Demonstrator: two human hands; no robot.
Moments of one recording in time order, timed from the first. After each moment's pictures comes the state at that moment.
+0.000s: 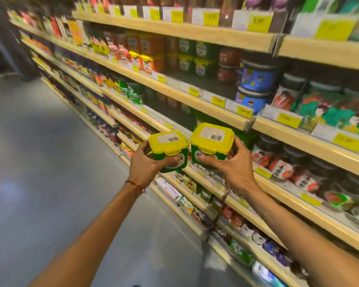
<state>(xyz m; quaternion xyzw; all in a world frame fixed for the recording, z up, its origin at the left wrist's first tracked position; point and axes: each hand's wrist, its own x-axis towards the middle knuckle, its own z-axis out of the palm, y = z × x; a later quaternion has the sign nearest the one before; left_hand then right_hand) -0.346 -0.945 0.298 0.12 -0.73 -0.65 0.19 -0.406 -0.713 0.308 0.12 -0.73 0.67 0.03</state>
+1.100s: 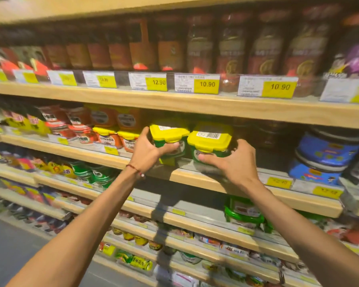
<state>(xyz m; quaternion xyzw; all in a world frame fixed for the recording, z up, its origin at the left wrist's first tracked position) -0.762 -1.155 0.393 -0.13 -0.76 -0.63 0.09 -0.684 -0.918 0.384 -0.07 -0.82 0.50 0.27</state>
